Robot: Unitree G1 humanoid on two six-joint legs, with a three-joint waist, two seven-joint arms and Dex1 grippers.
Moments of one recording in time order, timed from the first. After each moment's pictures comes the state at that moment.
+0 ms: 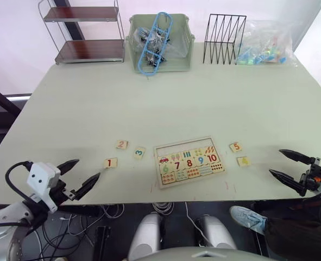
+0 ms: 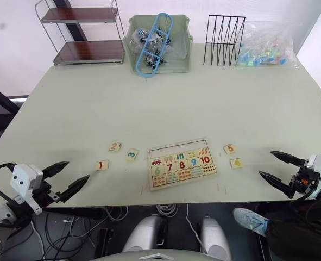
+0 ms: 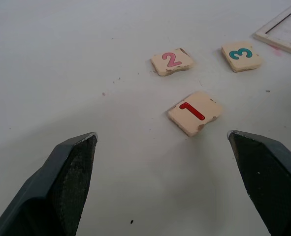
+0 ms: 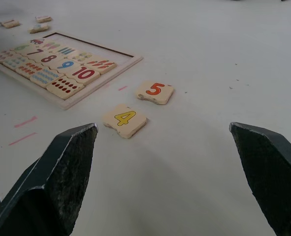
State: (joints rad) left arm 0.44 0.64 0.51 -0.23 -0.44 0.15 -0.87; right arm 0.04 -0.70 -0.40 0.37 0.56 -0.17 1.40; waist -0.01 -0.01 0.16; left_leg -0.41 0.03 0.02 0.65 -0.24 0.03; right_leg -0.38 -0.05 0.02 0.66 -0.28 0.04
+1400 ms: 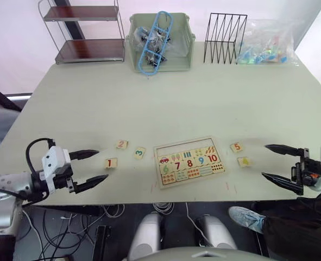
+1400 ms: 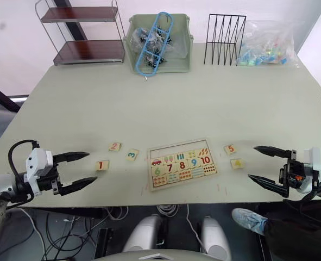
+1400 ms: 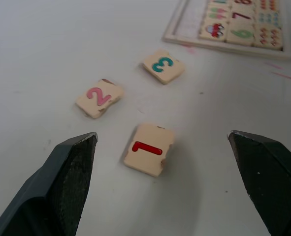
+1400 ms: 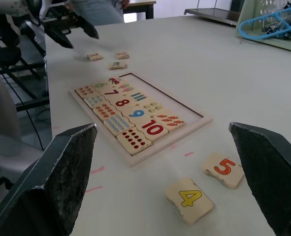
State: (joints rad) left arm 0.06 0.88 0.31 0.16 -0.40 -0.08 -1.36; right arm 0.01 -0.70 -0.35 0.14 0.65 -0.06 1.55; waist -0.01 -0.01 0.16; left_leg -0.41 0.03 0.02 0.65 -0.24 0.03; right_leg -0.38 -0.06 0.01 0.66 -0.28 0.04
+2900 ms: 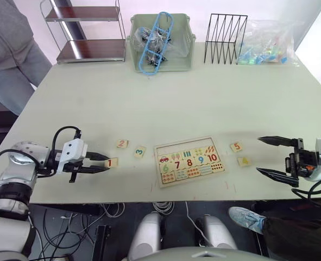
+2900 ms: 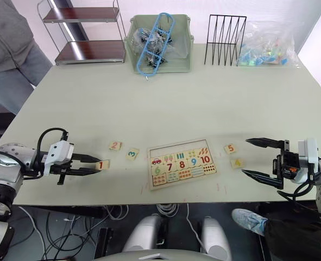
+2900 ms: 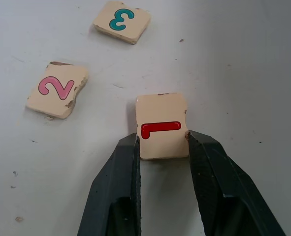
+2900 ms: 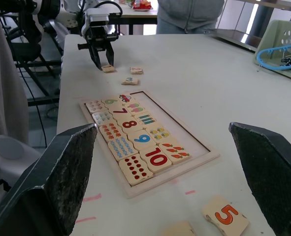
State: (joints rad) left arm -0.44 0.98 -0.20 0.81 -0.40 -0.52 -1.59; right arm -0.08 -0.70 -0.32 0.10 0.65 -0.05 1.56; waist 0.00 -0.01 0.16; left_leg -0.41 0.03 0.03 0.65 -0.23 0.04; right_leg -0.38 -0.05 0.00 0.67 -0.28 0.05
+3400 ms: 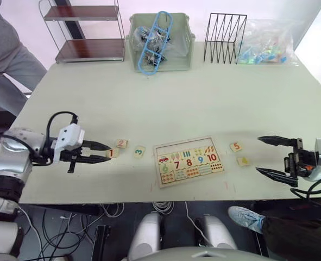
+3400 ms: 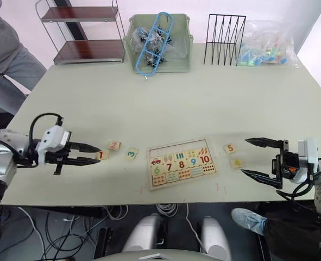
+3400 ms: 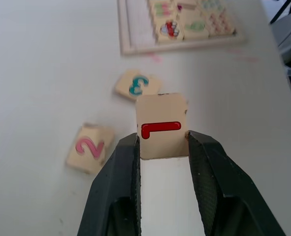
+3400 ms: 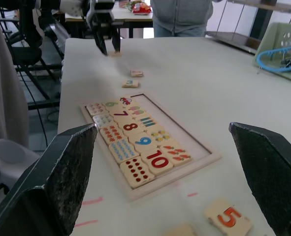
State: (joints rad) left arm -0.40 1.11 -0.13 0.40 -0.54 -0.17 -1.59; right arm -0.06 -0.67 -0.32 0.10 0.66 -0.05 1.56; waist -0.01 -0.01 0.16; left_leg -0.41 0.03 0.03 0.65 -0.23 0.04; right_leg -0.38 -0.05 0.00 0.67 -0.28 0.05
